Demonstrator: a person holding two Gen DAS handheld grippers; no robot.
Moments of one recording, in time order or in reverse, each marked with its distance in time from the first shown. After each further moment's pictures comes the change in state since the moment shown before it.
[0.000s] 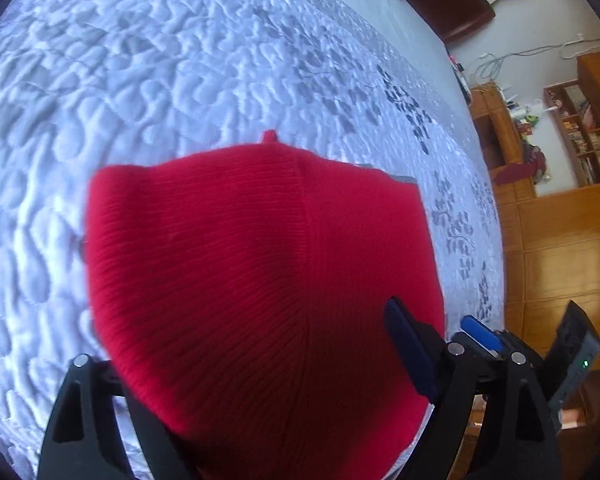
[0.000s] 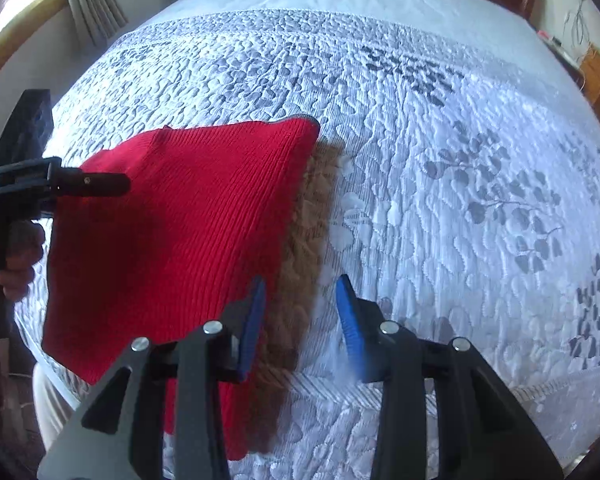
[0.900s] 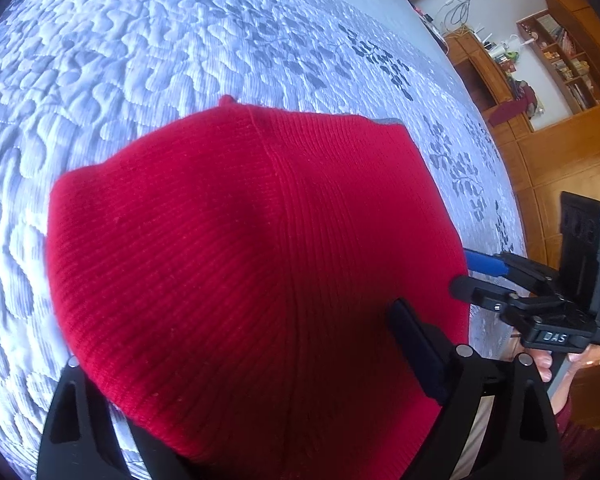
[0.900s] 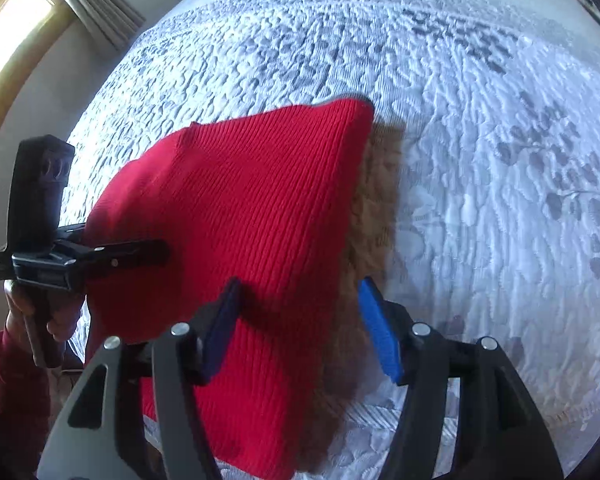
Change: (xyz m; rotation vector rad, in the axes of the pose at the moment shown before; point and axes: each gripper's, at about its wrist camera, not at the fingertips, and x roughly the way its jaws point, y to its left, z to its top) left arm 0.011 -0.010 -0.017 0.201 0.075 0.045; right arm 0.037 0.003 0.023 0.056 0.110 0.213
